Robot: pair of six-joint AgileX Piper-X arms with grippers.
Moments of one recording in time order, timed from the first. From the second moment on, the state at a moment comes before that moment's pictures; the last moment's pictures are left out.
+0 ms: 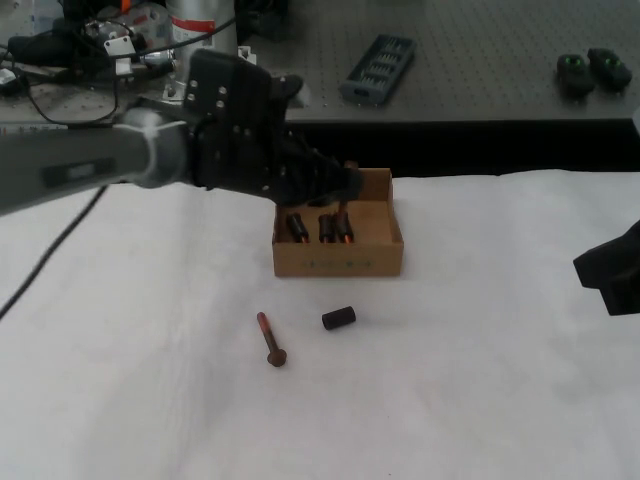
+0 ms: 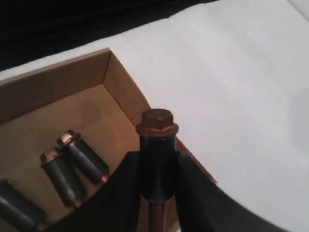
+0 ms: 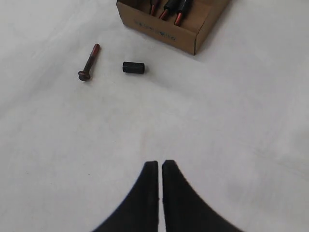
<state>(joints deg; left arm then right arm) -23.2 124.6 -94.6 3.9 29.2 -6.2 23.8 58.4 -51.4 48.2 -13.5 -7.7</state>
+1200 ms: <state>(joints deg) -23.2 124.6 -106.6 26.0 24.6 -2.6 23.8 58.4 -51.4 48.2 -13.5 -7.7</state>
